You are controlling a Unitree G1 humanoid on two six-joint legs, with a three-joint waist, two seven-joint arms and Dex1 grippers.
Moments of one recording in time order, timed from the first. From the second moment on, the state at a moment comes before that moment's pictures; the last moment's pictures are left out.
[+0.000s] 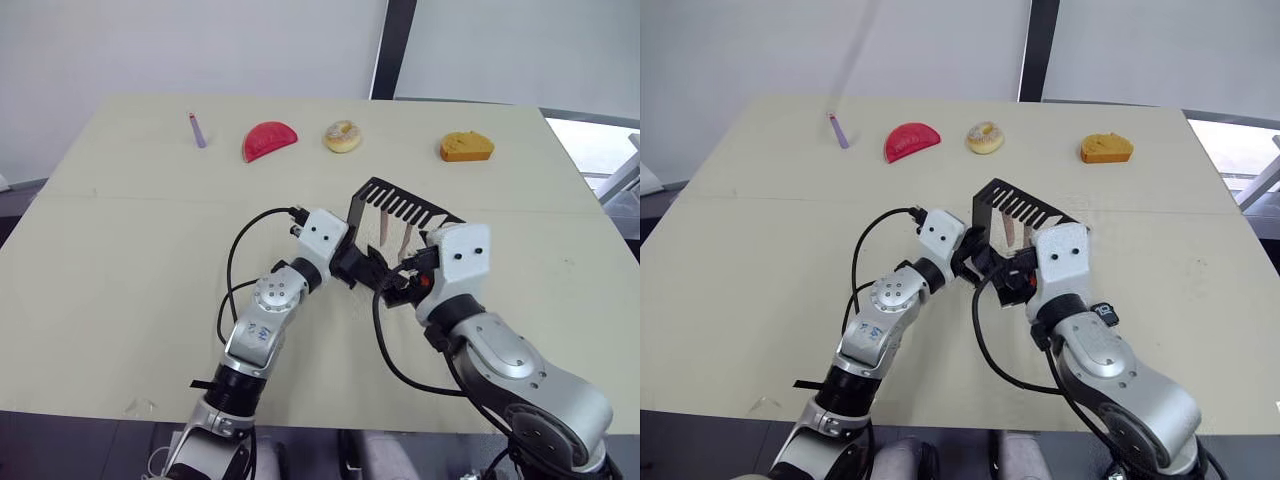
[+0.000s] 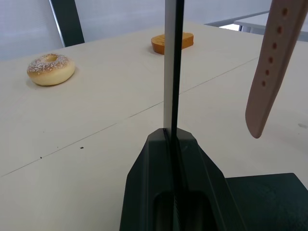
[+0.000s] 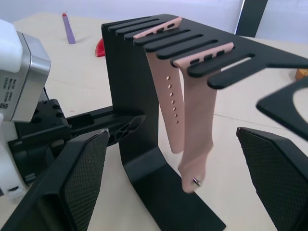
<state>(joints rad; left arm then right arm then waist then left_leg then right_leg) -0.48 0.01 -0.23 -0.09 0.02 0.42 -0.20 -0.27 -0.35 0.13 -0.93 0.59 1.03 -0.37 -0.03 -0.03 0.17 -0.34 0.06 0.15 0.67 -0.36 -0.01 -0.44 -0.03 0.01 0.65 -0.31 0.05</state>
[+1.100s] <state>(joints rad) -0.50 0.00 -0.23 -0.08 0.02 0.45 -0.18 -0.31 -0.32 0.19 -0.90 0.28 1.08 -0.22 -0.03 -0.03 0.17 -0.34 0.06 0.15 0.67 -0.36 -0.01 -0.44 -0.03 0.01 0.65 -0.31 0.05</state>
